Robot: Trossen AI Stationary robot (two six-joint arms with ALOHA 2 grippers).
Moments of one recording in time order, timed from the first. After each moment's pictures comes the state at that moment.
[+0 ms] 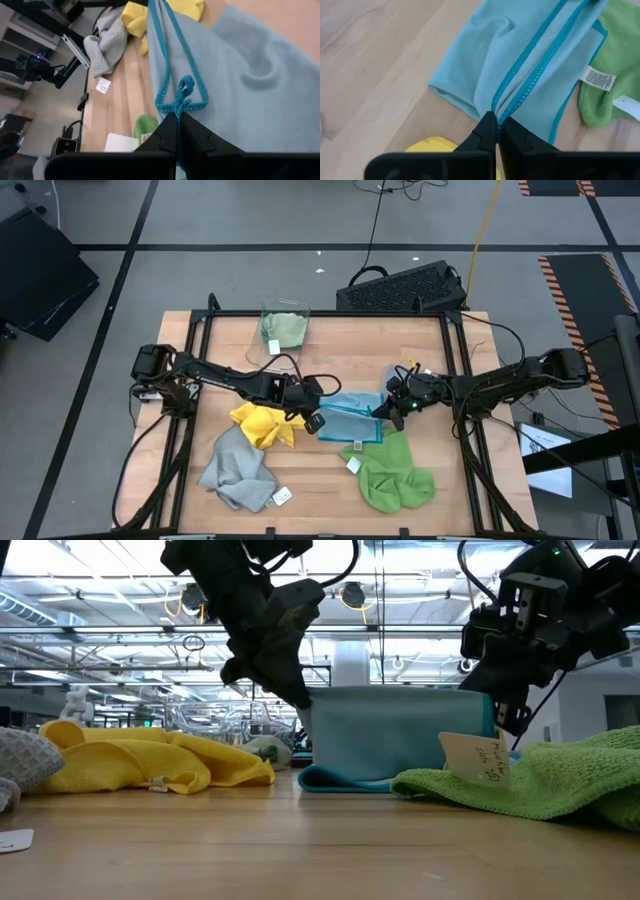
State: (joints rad) left arm -0.08 1.73 1.16 -0.40 -0.16 -0.61; right arm 0.01 1.12 0.23 0.41 -0.21 0.77
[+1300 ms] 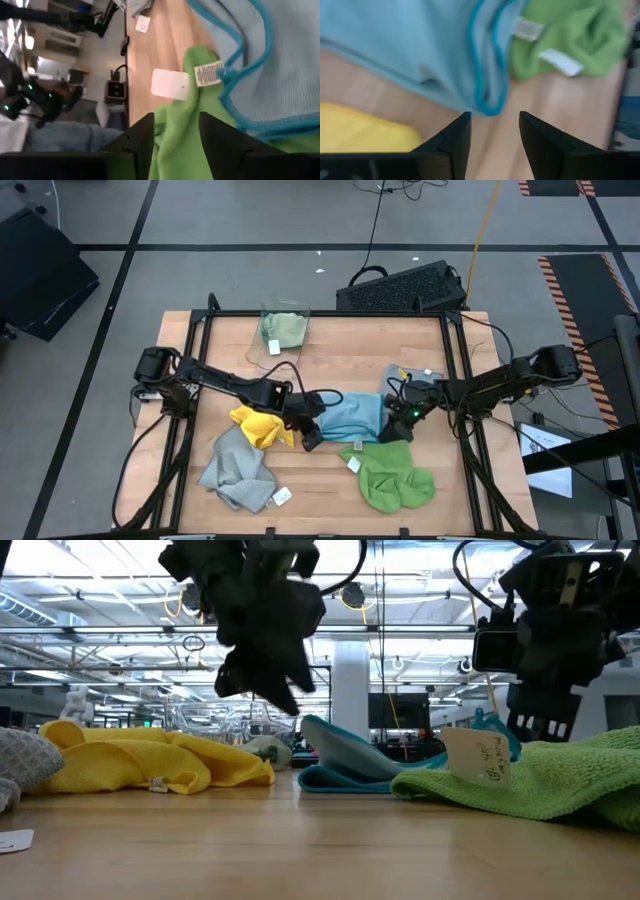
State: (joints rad) left arm -0.13 1.76 1.16 -0.33 0.16 -0.69; right arm 0.06 1.22 0.23 0.47 -0.53 0.93
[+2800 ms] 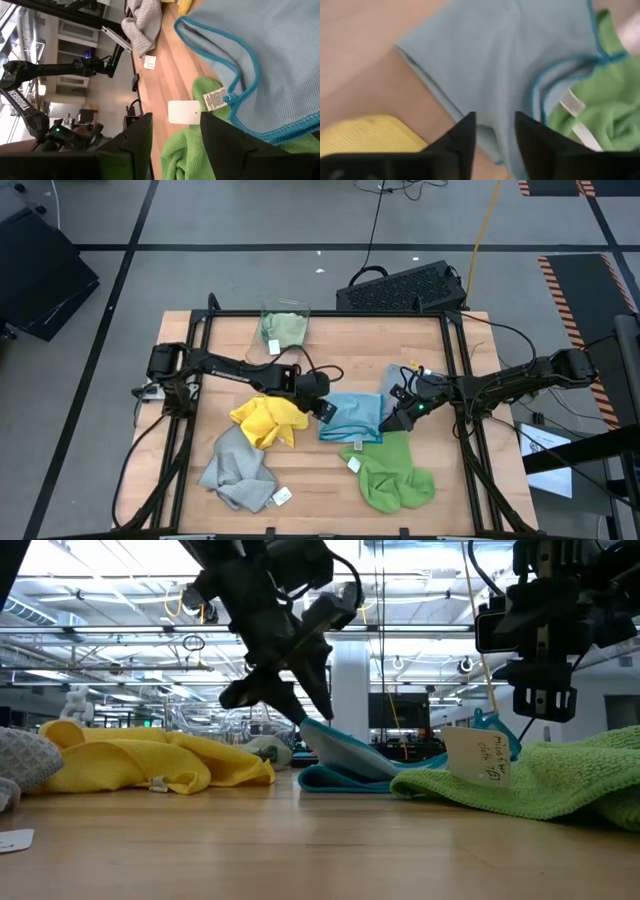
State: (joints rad) left arm 0.01 1.84 1.23 -0.40 0.11 -0.96; right arm 0.06 1.00 0.25 0.34 -0.39 1.11
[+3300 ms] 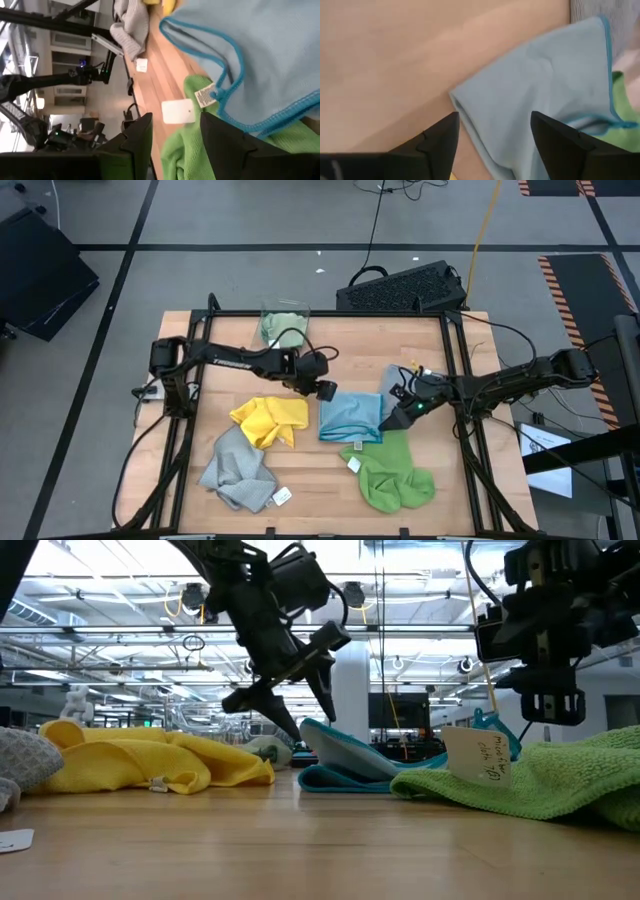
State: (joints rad) left arm 0.13 1.84 1.23 -0.41 0.10 -1.02; right arm 0.06 1.00 0.26 0.29 -0.37 1.20
